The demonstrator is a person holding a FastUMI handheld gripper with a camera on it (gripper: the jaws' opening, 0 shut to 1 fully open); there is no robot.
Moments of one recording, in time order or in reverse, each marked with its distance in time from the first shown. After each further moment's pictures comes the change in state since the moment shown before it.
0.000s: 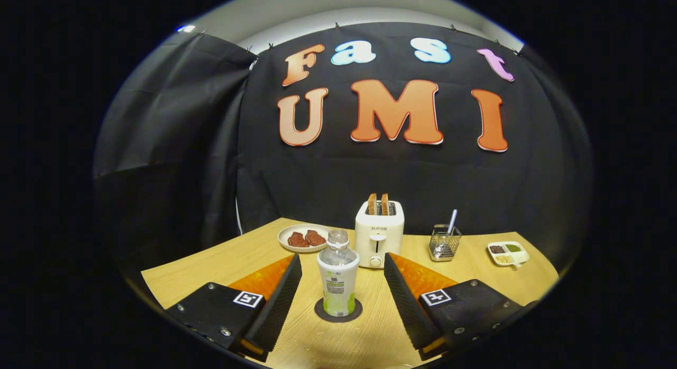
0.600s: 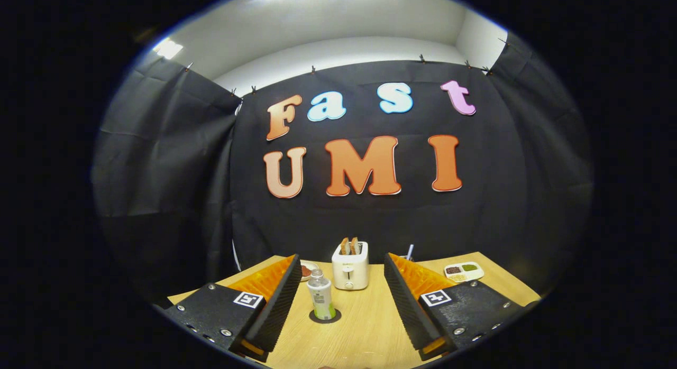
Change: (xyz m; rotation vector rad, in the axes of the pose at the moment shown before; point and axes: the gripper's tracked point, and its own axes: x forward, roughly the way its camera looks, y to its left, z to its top) arm -0.136 -0.061 0.086 0.069 -0.155 -0.147
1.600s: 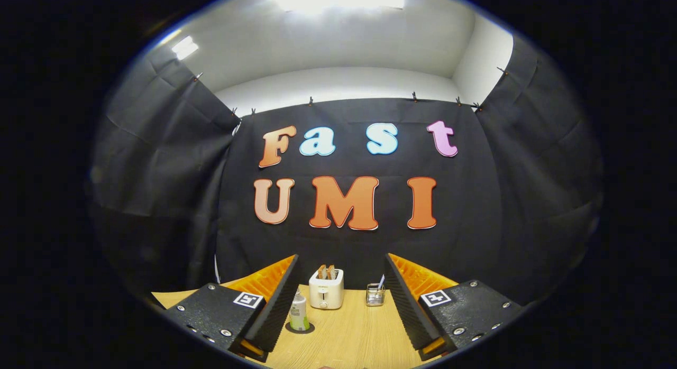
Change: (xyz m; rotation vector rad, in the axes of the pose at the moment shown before) arm -0.045 -0.019 0.050 -0.066 -0.187 -0.040
